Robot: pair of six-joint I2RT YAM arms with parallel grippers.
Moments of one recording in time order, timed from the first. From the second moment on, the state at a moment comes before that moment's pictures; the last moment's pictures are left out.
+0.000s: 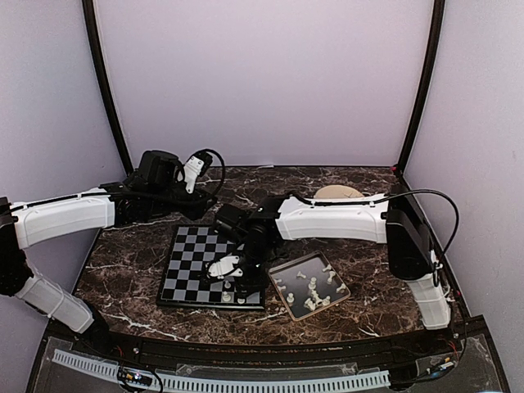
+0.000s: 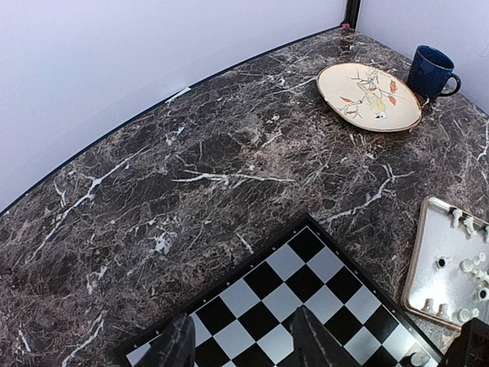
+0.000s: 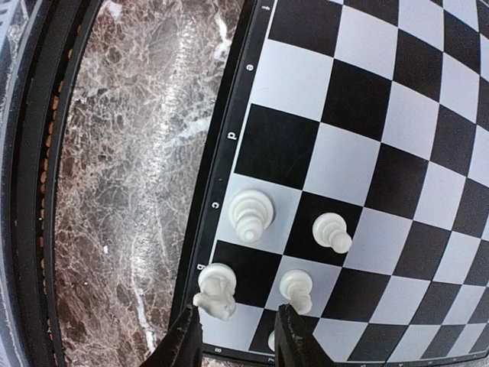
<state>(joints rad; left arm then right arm) -0.64 1.39 0.99 -0.15 -0.04 0.04 1.16 2.23 1.88 -1.00 -0.23 -0.65</state>
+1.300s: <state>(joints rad) -0.98 1.38 0.97 -0.51 0.27 0.19 0.80 1.65 1.05 -0.71 -0.26 -0.61</state>
